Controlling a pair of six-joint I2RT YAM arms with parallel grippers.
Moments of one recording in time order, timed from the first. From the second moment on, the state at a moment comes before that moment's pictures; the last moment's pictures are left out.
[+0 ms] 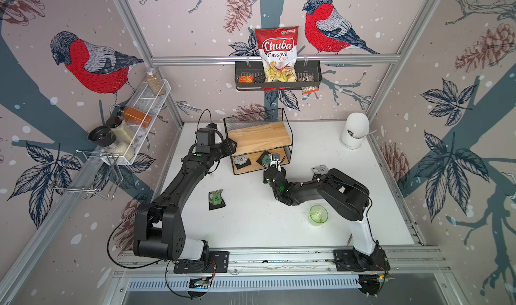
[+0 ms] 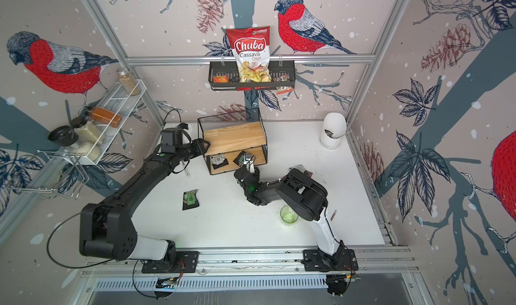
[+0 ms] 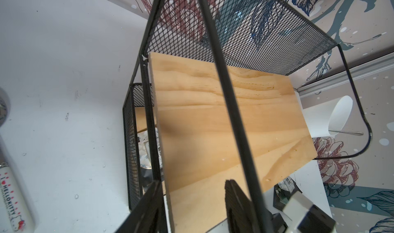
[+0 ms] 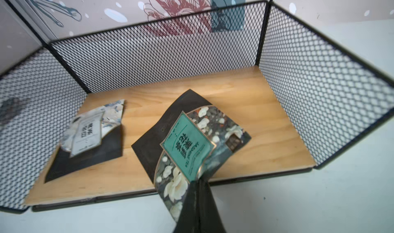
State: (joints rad) left arm -0.12 1.43 1.07 -0.27 0.31 -0.48; right arm 0.98 2.06 1.02 0.57 0.63 0.42
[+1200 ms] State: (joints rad) left arm -0.14 1.44 1.07 -0.26 0.31 -0.48; right arm 0.57 1.54 0.66 0.05 0.41 0.68
